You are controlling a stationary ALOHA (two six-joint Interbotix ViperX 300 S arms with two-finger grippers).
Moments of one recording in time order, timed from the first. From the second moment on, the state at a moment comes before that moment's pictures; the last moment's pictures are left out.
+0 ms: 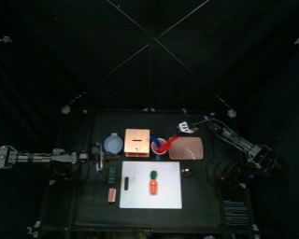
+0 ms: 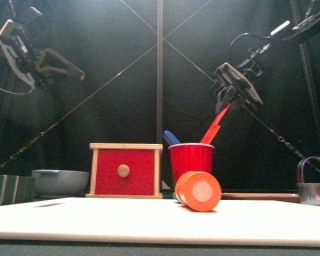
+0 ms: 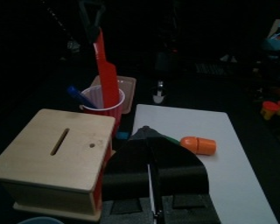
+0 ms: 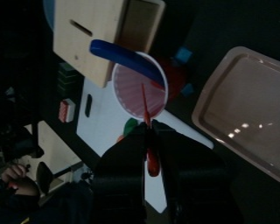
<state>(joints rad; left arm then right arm) 0.13 -0.81 1.24 -0.03 -0.30 0.00 -0.87 -0.39 0.53 0.65 0.98 0.11</state>
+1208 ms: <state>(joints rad) 0.09 -0.61 1.12 0.05 -0.34 0.00 -0.04 -0.63 0.98 0.19 -0.20 -0.04</state>
